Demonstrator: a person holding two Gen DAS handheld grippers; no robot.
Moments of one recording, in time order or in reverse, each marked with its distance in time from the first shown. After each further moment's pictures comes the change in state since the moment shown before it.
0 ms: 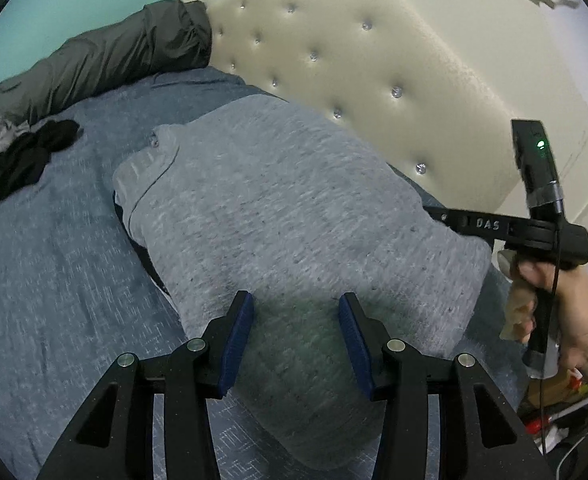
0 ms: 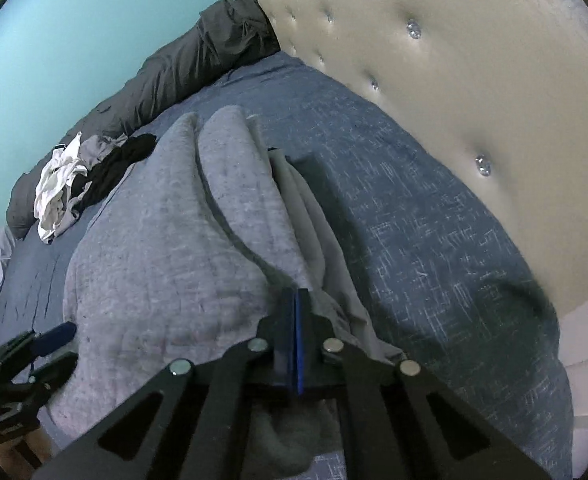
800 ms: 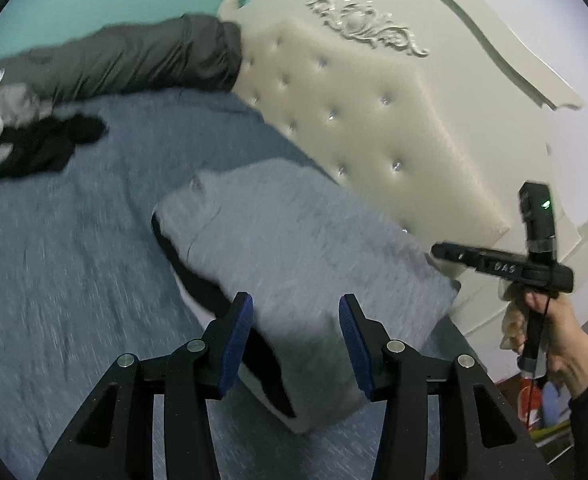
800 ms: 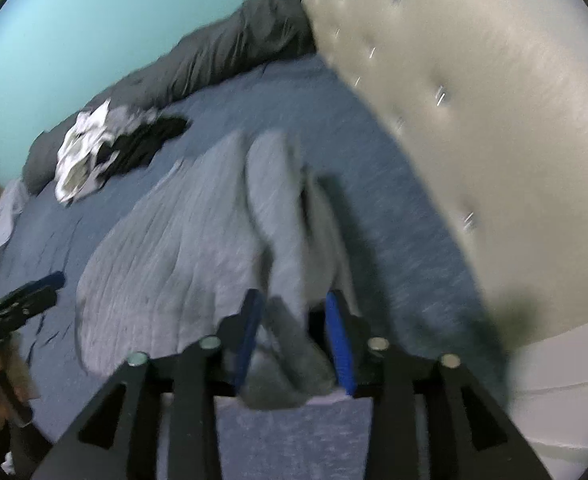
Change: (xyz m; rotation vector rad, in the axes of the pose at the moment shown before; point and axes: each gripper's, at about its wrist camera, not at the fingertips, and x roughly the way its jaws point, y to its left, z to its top) left arm -0.073 0.030 0.036 -0.123 -0.099 -0.066; right arm -0.072 0.022 0.035 -0.153 0.037 0.000
